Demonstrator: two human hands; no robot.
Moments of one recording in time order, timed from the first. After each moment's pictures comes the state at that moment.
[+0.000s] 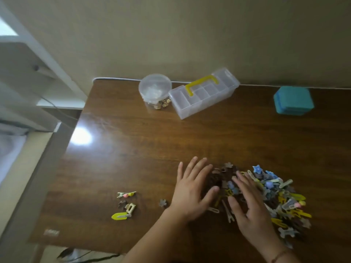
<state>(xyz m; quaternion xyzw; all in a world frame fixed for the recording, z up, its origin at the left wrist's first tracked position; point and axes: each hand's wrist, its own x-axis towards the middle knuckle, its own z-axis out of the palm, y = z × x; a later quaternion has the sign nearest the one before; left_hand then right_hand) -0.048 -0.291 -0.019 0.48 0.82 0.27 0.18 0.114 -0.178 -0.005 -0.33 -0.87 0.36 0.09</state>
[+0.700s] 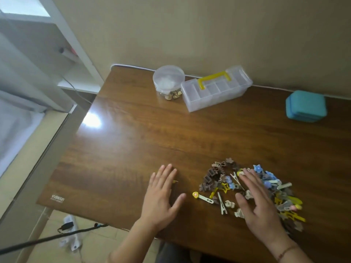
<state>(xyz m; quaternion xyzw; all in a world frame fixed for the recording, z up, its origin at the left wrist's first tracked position) -0.029 -0.379 -0.048 0.37 0.89 0.26 0.12 0.139 -0.151 -0.005 -0.28 -0.89 0.35 0.07</state>
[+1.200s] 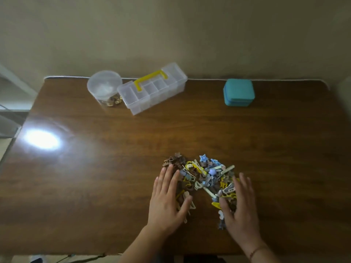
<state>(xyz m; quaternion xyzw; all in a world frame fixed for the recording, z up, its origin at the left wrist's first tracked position) 0.059 -0.261 -0.049 0.43 0.85 0.25 0.15 0.233 -0.116 -0.042 -0.44 -0.86 0.25 0.08</state>
